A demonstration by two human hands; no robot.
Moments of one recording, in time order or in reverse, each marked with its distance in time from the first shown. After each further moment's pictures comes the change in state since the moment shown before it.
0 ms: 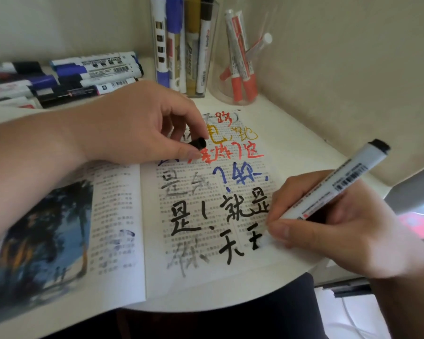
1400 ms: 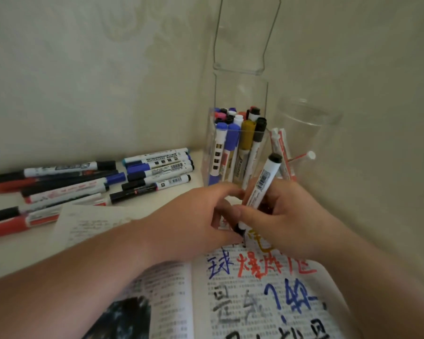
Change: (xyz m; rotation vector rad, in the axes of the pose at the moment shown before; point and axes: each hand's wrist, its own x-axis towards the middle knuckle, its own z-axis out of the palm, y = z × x) left_hand 0.012 -0.016 -0.013 -0.058 0.100 -0.188; right_hand 0.166 -0.024 0.016 -0.402 0.039 -0.089
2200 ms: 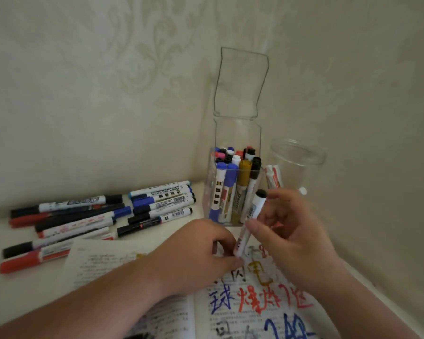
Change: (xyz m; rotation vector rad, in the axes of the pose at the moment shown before) left_hand 0.000 -0.003 -0.002 0.097 0.069 -0.006; right_hand -0.008 0.002 0.002 0.177 0.384 -0.129
